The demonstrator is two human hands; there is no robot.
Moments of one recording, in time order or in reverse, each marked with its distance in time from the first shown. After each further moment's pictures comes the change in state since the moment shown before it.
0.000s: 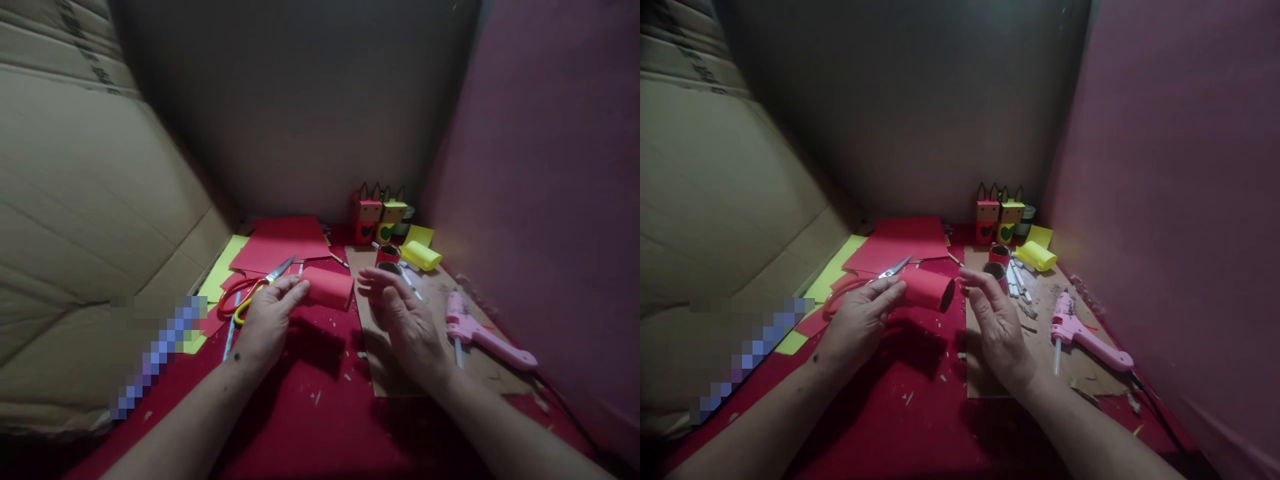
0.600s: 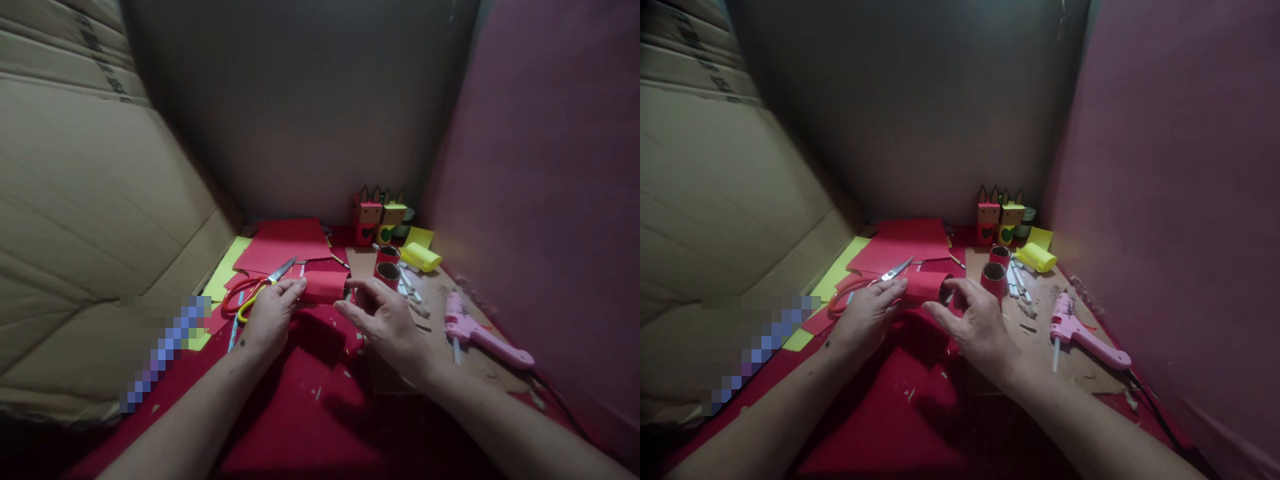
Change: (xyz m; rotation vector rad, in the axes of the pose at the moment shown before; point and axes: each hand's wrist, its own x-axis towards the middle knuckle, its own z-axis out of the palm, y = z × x) left_hand 0.005 -0.002 0.002 -0.154 0.034 -0.099; right_hand 0.009 -0.014 0.017 -0.347 -0.052 -0.014
